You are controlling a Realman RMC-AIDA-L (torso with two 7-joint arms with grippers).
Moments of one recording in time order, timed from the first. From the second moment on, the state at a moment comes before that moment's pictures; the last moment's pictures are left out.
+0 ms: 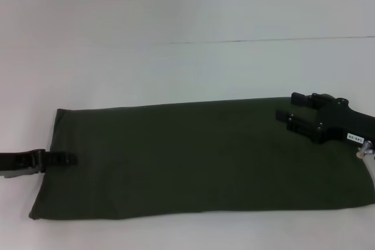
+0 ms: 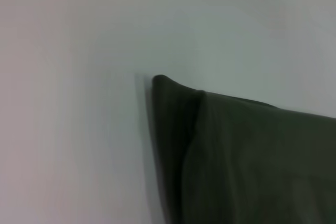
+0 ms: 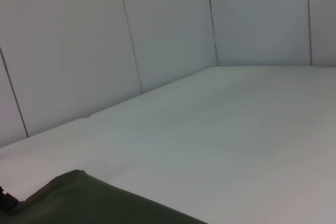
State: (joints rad) left arm -0.53 -2.06 0.50 0.79 2.50 1.37 -2.30; right arm 0.50 2.09 -0.43 -0.50 -1.98 -1.37 1.14
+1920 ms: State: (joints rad) left arm -0.57 -2.06 0.49 0.78 2.49 1.42 -2.27; right arm 0.50 2.09 -0.43 -0.49 -1.98 -1.38 1.14
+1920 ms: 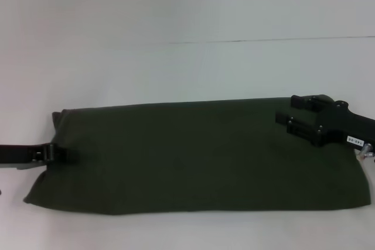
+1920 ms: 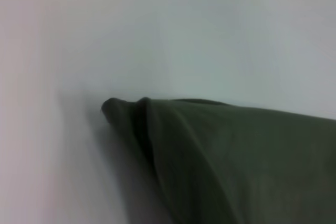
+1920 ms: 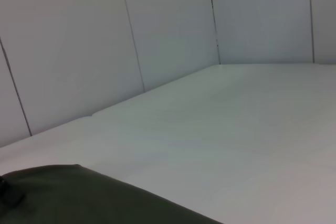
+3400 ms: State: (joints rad) left arm -0.62 -2.14 0.48 0.97 2.14 1.72 -2.25; right arm 0.70 2.10 -0.59 -0.17 -1.98 -1.18 0.97
